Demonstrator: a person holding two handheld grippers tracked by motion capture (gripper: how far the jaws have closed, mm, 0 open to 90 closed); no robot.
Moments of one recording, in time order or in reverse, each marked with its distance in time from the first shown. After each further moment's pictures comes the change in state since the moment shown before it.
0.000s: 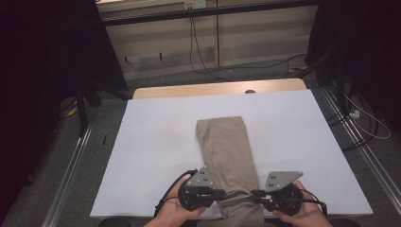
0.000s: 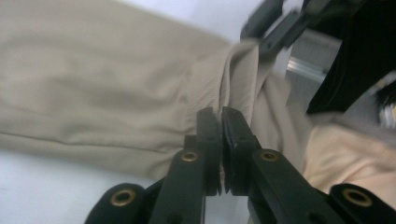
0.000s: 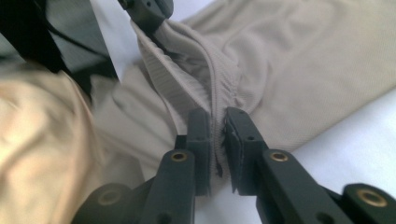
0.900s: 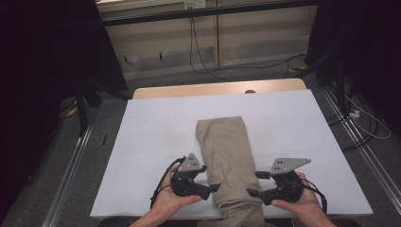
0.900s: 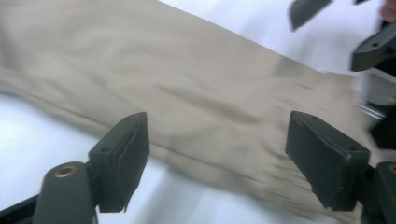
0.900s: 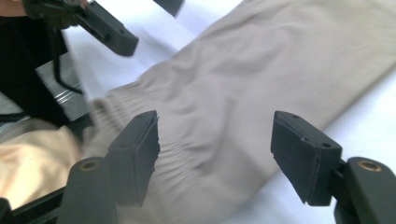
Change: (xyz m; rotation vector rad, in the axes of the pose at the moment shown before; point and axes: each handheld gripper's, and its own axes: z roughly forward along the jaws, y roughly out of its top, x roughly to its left) left arm 0.045 0.002 -0.016 -0.092 0.164 -0.093; right arm -0.029 0.004 0.000 -0.133 0.007 0.173
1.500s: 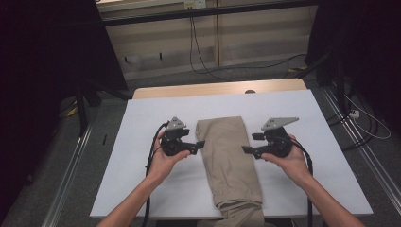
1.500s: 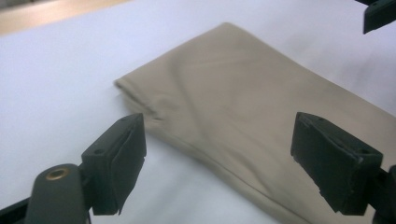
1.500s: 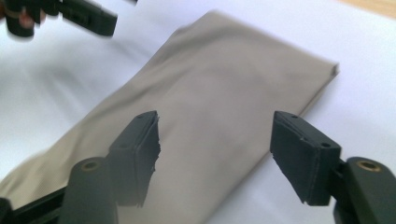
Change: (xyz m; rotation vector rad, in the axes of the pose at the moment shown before) left arm 0.110 0.038 0.010 -0.072 0.180 -0.141; right arm -0.081 0.065 0.029 -0.040 -0.127 0.028
